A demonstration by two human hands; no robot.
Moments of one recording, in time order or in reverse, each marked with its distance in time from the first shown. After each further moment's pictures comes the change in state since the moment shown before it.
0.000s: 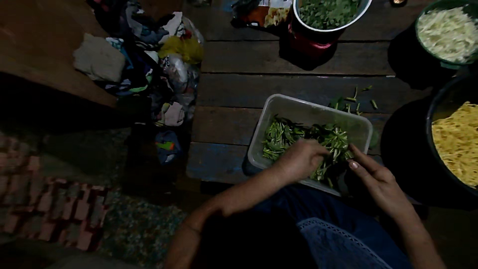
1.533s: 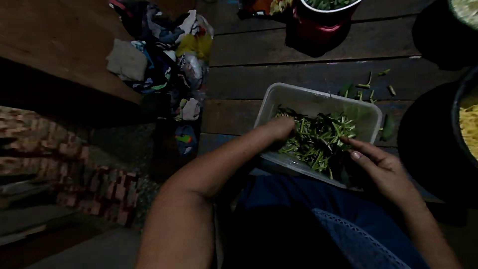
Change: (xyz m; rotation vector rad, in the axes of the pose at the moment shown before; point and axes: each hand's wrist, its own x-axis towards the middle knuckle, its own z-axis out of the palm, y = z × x) left_hand 0.052 -0.062 -0.039 0.574 -0.459 -0.290; right_hand 0.009 0.015 -0.005 0.250 -0.102 -0.058
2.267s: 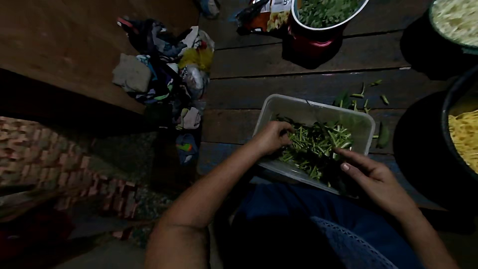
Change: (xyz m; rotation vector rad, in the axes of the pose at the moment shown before) left_hand -0.053 0.006 0.000 -0.502 0.411 0.045; right_hand -0.001 -0.003 0.003 -0.091 -0.058 -0.050
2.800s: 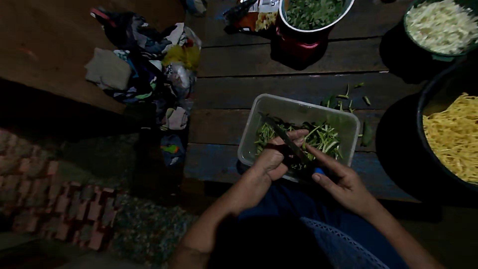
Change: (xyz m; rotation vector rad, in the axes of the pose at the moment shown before) left_hand -0.027 0.043 0.063 -1.406 0.176 -0.190; right_hand 0.007 0.005 0.027 0.071 -0.181 -0.383
